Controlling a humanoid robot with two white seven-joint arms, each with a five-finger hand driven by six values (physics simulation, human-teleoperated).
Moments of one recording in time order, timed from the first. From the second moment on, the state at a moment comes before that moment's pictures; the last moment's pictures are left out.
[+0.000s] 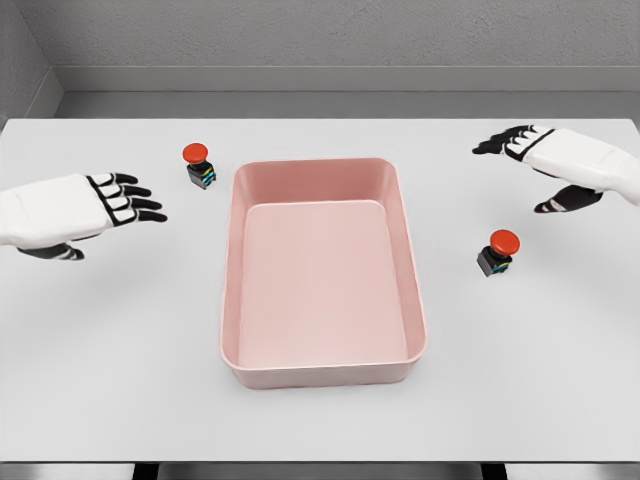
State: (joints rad) left arm -0.50 1.18 -0.62 -1.69 -0.48 -0.61 -0.24; right arm -0.64 -0.93 0.63 -1.32 0.29 -0.61 0.30
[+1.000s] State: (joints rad) left arm -0.56 1.08 -0.66 -1.58 -0.28 -0.61 -0.24; right arm -0.52 -1.03 0.67 -1.40 0.29 -0.61 0.27
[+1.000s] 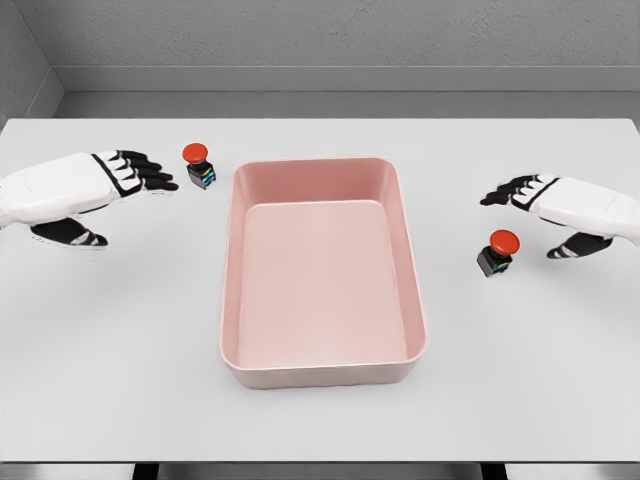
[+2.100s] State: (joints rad) left arm -0.90 0.53 -0.79 -0.85 -0.49 -0.61 -0.24; right arm -0.51 -0.94 0.68 -1.42 0.33 -0.61 0.36
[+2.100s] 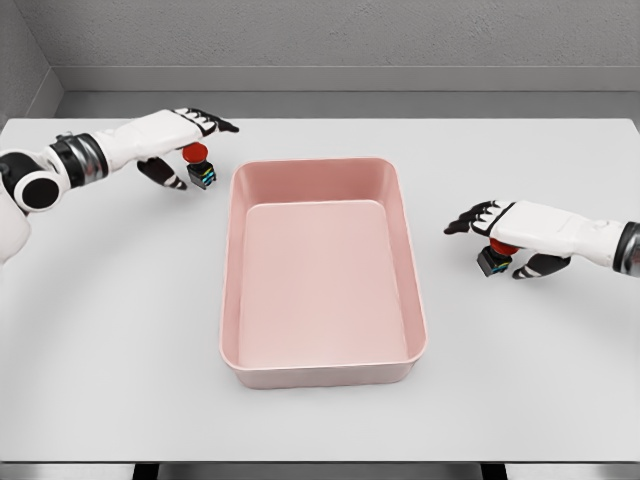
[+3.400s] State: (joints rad) left arm -0.91 0.45 -0.79 -0.73 -0.55 -0.52 -0.21; right arm -0.57 -0.95 0.67 -1.42 0.34 -0.61 0.40
